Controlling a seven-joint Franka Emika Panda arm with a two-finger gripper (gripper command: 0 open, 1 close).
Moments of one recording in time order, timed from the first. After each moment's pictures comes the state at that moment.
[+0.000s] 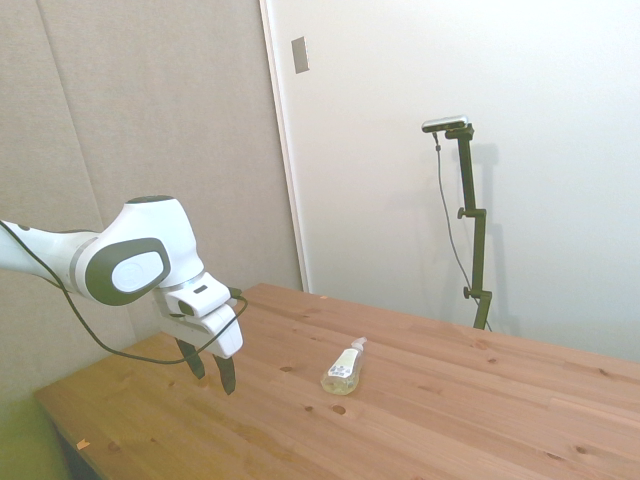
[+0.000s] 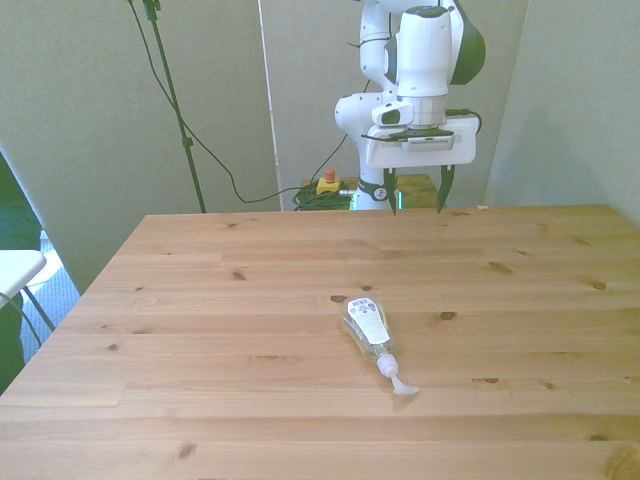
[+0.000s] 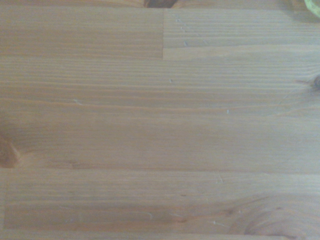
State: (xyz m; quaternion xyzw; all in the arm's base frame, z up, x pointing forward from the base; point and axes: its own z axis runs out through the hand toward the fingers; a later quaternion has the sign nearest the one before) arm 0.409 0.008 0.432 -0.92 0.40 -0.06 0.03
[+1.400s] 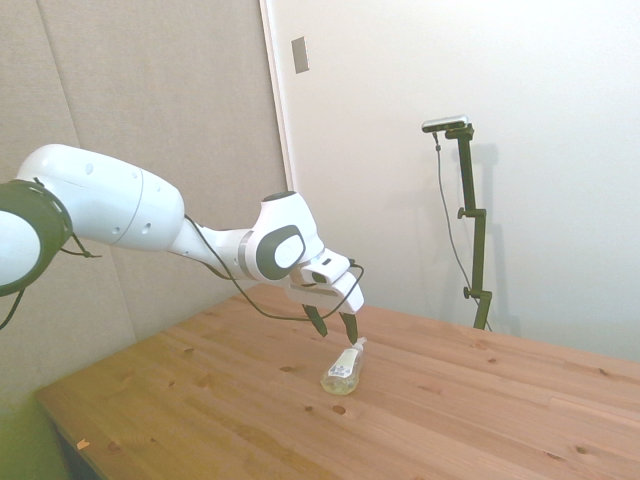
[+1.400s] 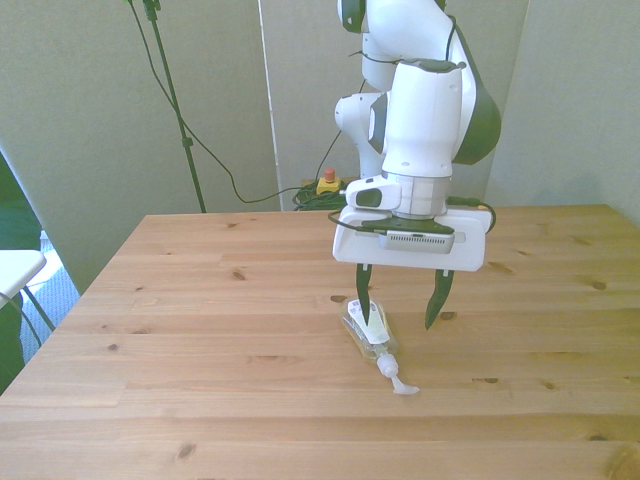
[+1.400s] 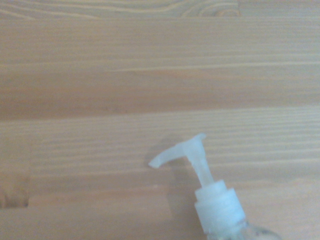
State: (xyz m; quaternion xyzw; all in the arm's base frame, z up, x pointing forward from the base) arm 0.673 -0.063 0.402 -0.89 0.44 -0.15 0.01
